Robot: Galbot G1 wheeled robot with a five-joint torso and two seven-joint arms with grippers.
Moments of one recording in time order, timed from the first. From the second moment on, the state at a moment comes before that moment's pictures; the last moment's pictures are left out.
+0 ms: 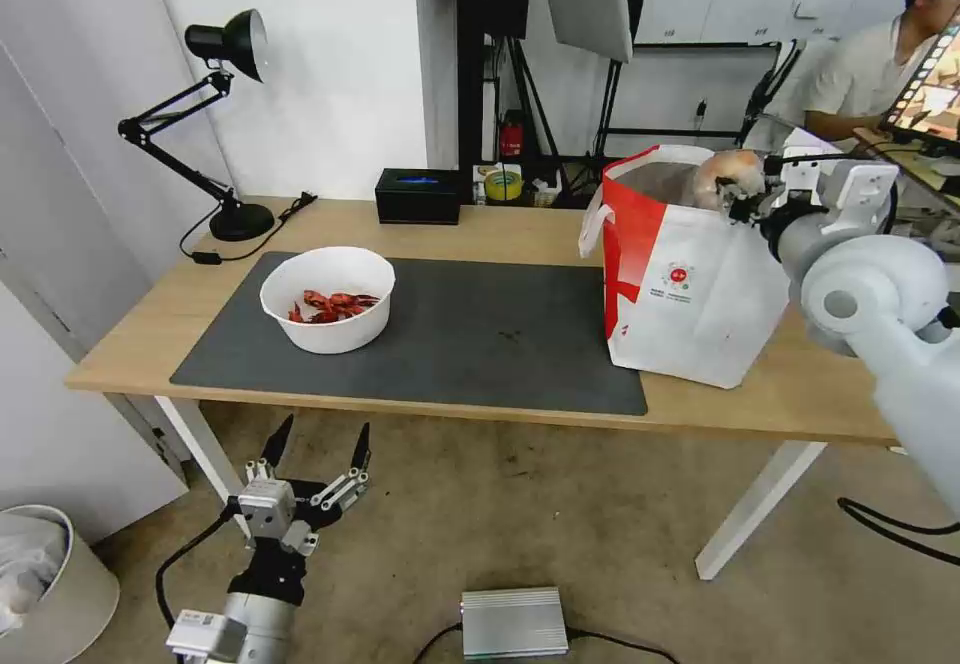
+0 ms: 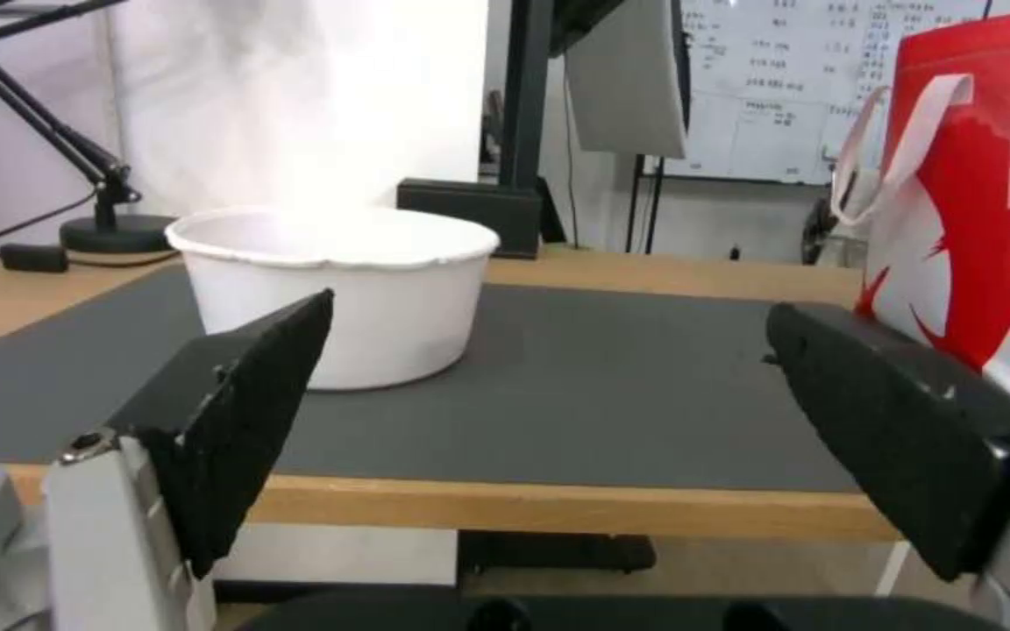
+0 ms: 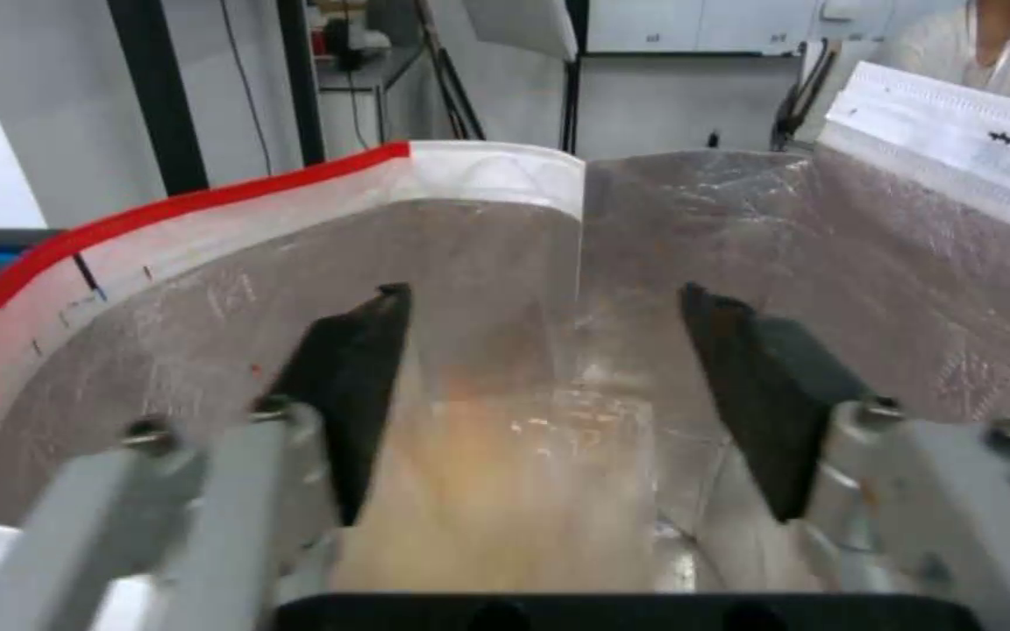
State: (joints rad) left arm 1.83 -1.35 -0.53 -2.25 -0.22 -0.24 0.01; right arm -0.55 0.67 0.20 1.89 1.12 -0.56 0.59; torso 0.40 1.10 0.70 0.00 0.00
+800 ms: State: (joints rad) left arm 1.84 -1.34 -0.54 -2.26 -0.22 -0.25 0.01; right arm -0.74 0.63 0.22 2.06 1.06 -0.05 0.28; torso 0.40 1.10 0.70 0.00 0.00
